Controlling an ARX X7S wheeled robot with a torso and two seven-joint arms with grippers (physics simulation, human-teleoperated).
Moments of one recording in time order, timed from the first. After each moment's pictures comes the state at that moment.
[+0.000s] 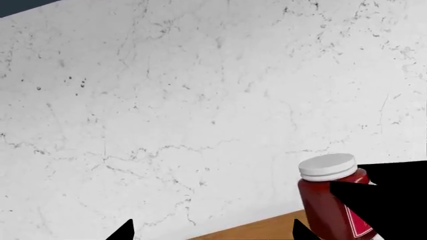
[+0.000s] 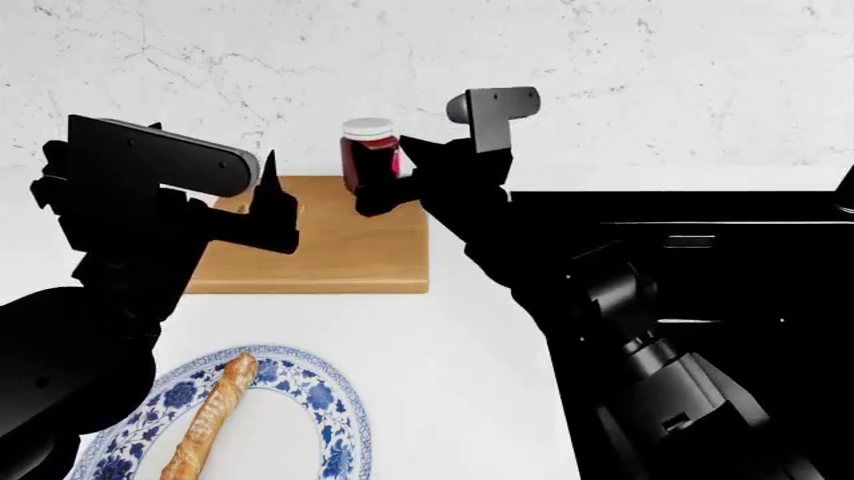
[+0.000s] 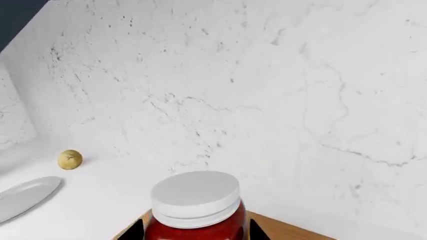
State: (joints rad) left arm -0.80 -0.67 0.29 0.60 -0.87 -0.97 -0.57; right arm 1.13 0.13 -0.68 0.51 0.95 0.35 -0.04
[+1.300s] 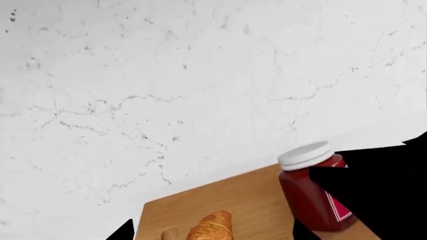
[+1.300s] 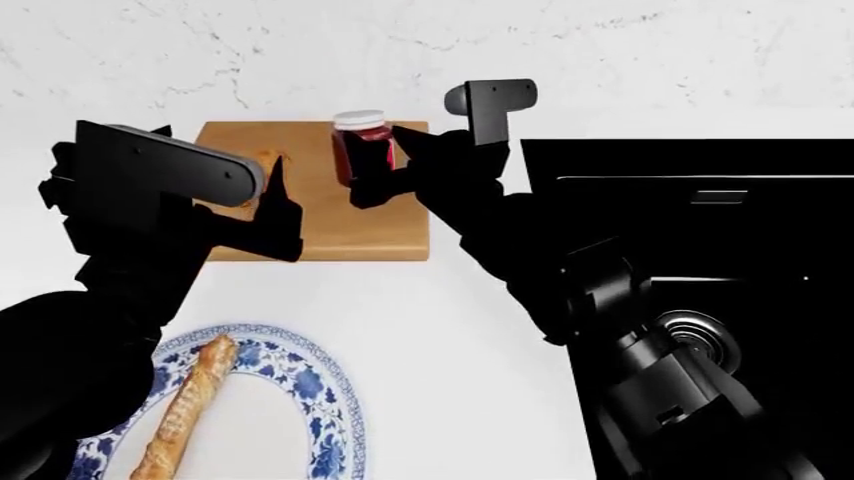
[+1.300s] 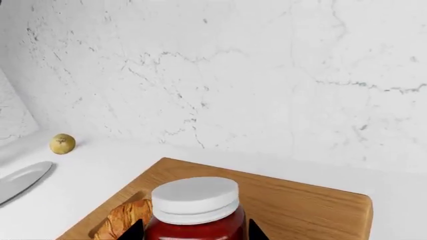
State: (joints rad) left arm -0.79 -0.69 0.31 0.61 -0.87 -0.95 -0.54; right arm 1.15 0.11 -0.69 0.55 0.97 0.30 -0.08
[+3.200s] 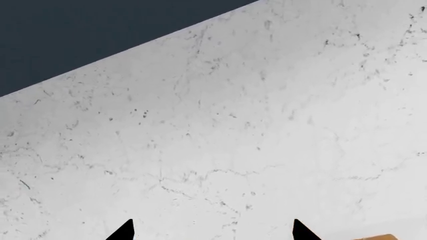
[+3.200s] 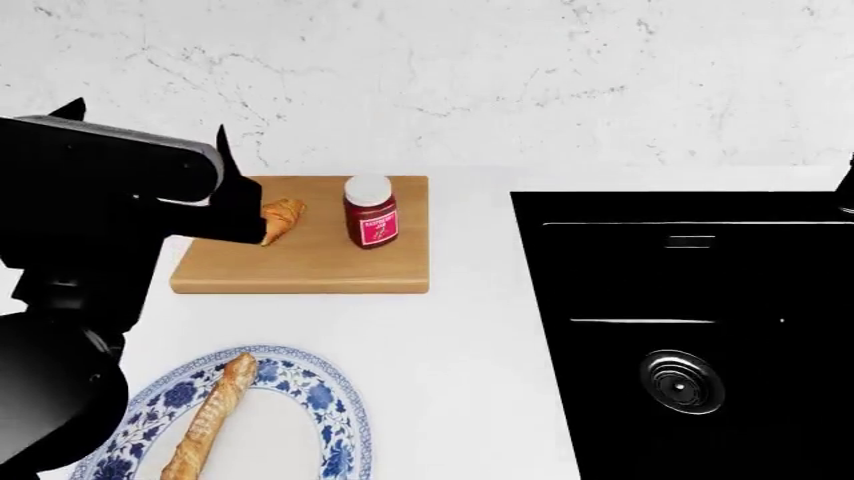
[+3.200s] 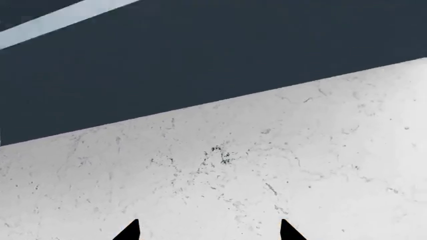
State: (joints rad) left arm -0.80 -0.73 0.26 0.75 -0.90 -1.02 -0.76; right arm 0.35 1.10 0.32 -0.48 1.49 0.31 0.23
